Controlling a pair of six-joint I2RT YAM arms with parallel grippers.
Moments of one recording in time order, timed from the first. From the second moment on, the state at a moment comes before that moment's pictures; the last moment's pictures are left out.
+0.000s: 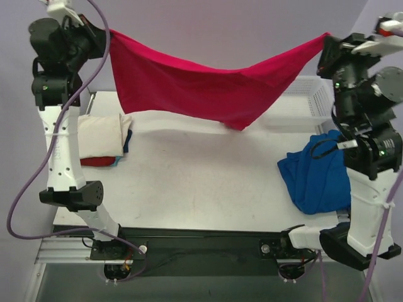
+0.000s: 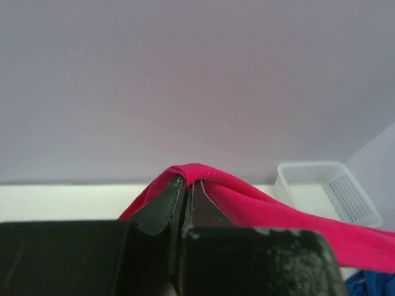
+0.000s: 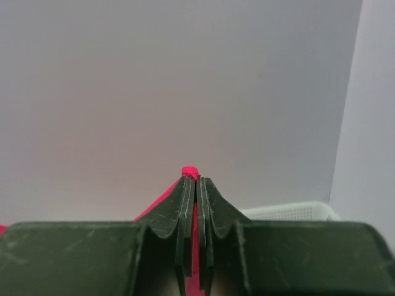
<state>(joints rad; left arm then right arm) 0.00 1.77 2.42 -0.64 0.25 -0.36 0.33 1.32 2.13 -0.51 0.37 0.03</state>
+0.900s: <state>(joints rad) 0.04 1.95 2.50 -0.56 0.20 -0.42 0.21 1.69 2.25 -0.39 0.37 -0.02</state>
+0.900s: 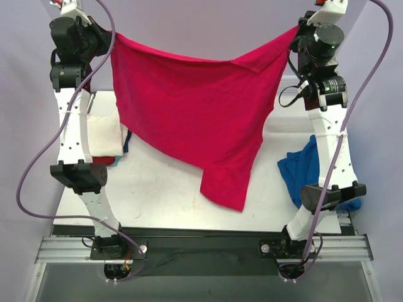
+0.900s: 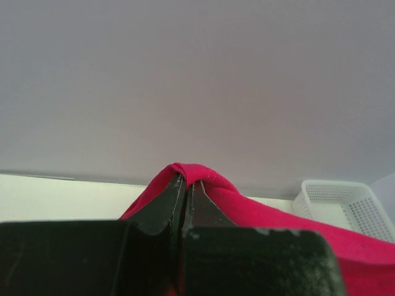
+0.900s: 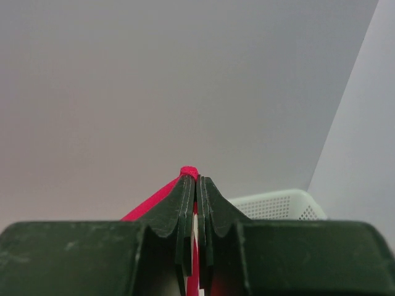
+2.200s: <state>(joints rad) 0.11 1.69 2.55 -0.61 0.22 -0.40 0.19 1.24 2.06 -0.20 0.23 -0.01</state>
